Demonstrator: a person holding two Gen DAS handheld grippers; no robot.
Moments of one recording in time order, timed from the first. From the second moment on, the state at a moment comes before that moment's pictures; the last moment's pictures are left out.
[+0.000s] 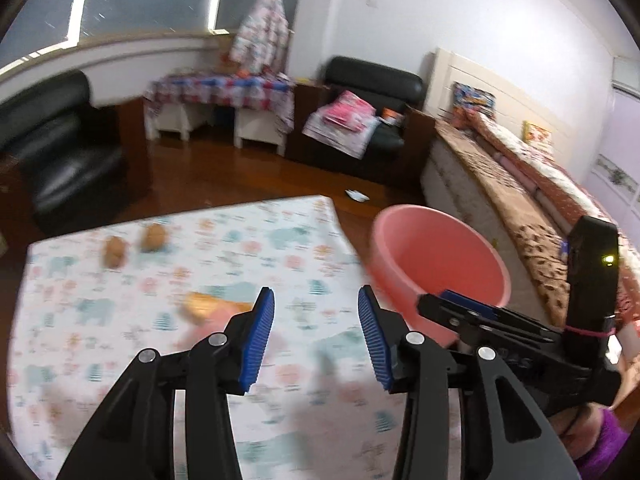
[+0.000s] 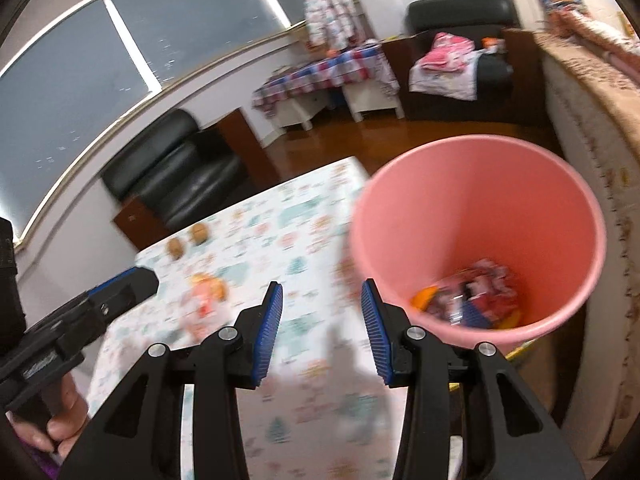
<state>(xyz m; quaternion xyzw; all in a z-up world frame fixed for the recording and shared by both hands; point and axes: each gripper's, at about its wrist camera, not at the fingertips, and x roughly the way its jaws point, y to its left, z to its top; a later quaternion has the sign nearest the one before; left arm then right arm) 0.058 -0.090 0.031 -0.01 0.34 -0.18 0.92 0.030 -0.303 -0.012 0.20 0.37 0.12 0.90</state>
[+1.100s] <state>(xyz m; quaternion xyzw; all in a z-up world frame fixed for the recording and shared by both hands) 0.084 0.034 -0.010 -0.09 0.38 -0.09 0.92 0.084 -0.158 -0.044 0.11 0.44 0.24 0.86</state>
